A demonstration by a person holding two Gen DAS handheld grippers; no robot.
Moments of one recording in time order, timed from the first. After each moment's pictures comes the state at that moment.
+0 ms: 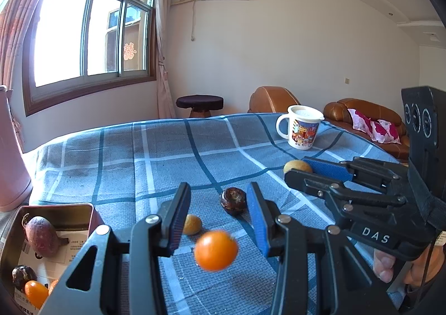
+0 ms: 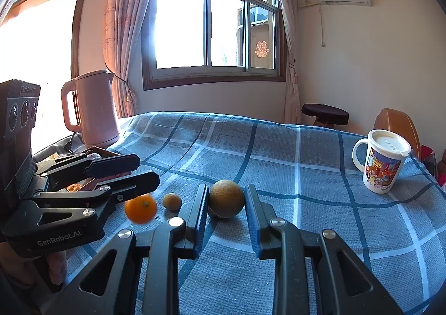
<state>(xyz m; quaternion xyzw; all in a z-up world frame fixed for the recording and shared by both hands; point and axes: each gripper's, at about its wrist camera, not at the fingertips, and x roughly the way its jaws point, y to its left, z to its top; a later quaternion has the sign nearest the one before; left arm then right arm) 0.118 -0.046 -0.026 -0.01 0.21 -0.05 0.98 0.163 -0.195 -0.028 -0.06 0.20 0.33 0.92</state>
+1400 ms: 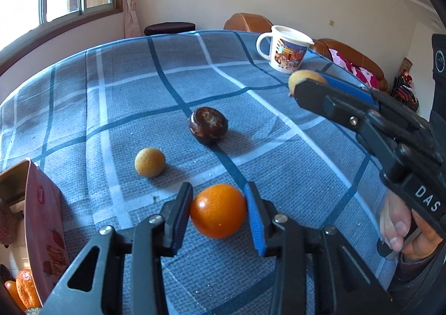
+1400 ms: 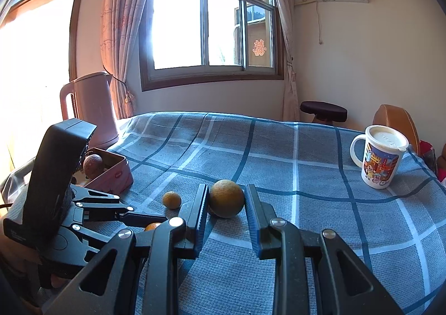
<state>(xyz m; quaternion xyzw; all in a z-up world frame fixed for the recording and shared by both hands) 0.157 -0.057 -0.068 0.00 0.40 -0.13 0.91 0.162 -0.200 -0.026 -0.05 0.20 0.32 0.92</state>
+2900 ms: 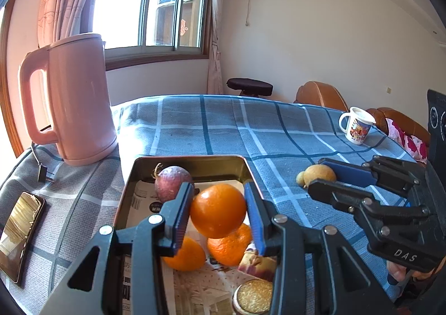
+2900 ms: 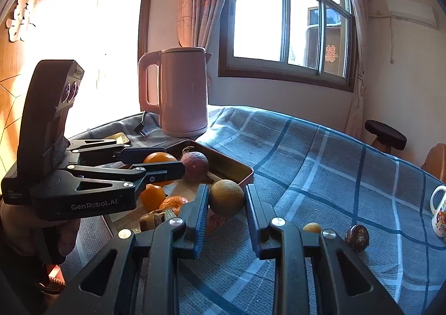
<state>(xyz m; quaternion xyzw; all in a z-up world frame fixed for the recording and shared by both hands) 0.042 0.099 -0.025 -0.06 0.26 0.06 0.96 0.092 -0.051 -0.017 -0.13 0.19 0.47 0.85</state>
